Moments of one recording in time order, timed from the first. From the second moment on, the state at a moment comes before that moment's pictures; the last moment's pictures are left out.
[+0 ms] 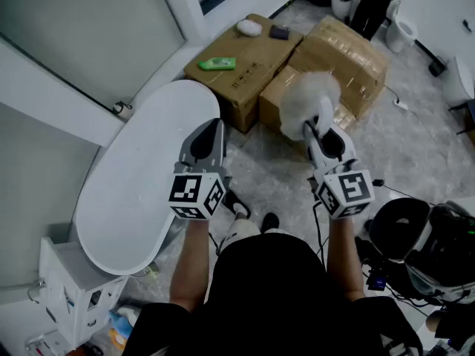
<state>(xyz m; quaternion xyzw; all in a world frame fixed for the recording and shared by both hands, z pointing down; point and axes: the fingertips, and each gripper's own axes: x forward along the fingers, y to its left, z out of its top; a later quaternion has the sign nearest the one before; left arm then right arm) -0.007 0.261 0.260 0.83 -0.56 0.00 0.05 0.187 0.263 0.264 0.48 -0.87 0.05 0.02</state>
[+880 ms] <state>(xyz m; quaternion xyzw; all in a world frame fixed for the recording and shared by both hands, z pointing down) 0.012 0.268 0.270 0.83 -0.55 0.03 0.04 0.210 0.279 0.273 0.50 -0.87 0.06 -0.01</state>
